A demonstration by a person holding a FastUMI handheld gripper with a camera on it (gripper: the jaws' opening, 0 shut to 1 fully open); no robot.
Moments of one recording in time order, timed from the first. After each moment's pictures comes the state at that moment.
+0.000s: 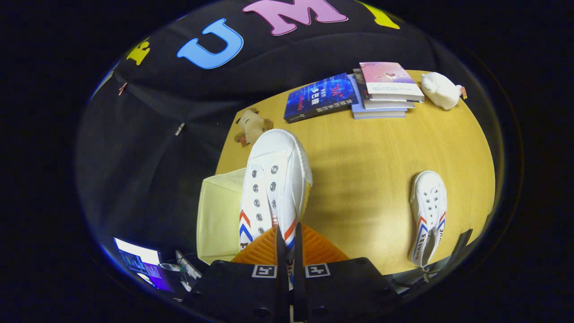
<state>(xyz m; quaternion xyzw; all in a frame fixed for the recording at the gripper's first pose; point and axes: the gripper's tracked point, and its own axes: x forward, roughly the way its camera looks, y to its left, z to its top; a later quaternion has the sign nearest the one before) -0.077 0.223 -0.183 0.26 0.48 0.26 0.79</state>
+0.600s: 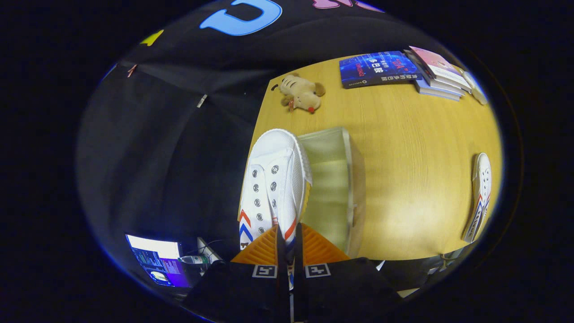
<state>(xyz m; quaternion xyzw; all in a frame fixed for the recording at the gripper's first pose) -0.132 0.376 -0.169 0.24 0.54 0.33 0.74</state>
